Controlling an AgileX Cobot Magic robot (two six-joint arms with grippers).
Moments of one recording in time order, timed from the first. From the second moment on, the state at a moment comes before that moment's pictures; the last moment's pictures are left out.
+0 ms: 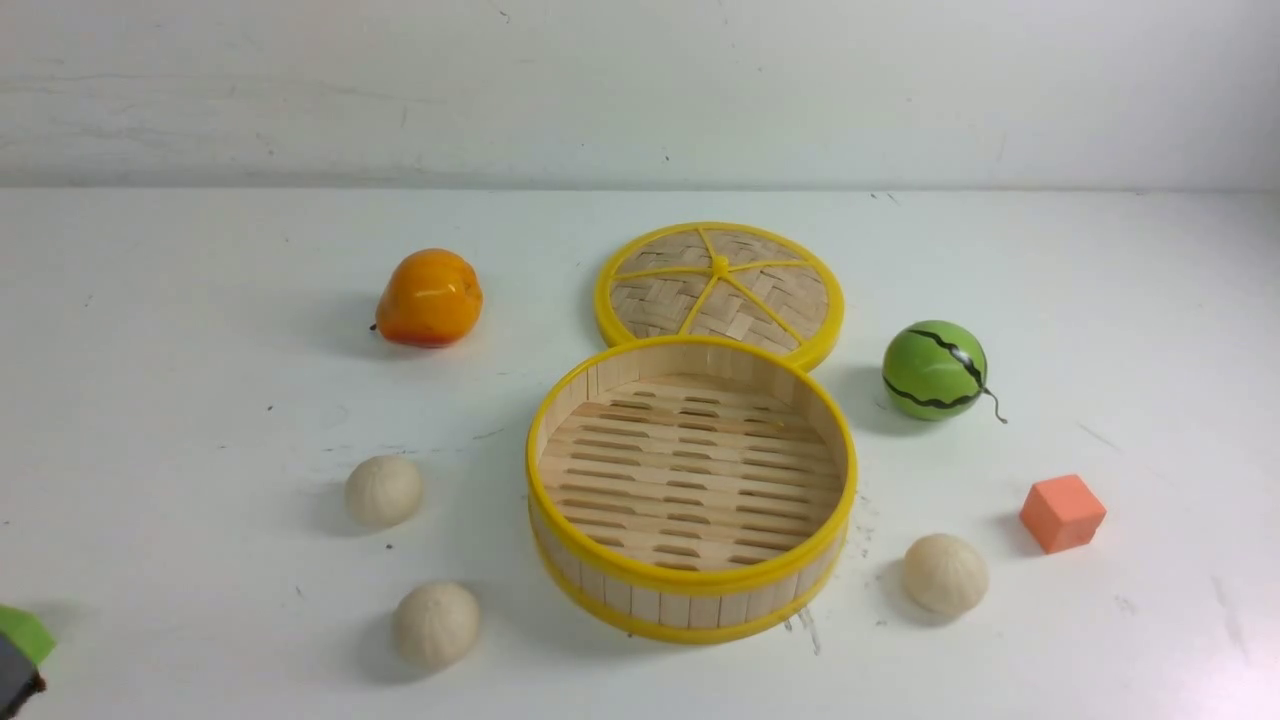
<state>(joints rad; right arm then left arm) -0.02 -0.01 0.01 0.02 0.39 0.13 0.01 0.19 -0.48 -0.46 0.71 -0.27</state>
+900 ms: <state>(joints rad) -0.02 -0.01 0.01 0.02 0.39 0.13 -0.40 1.39 -1.23 0.08 1.07 -0.23</state>
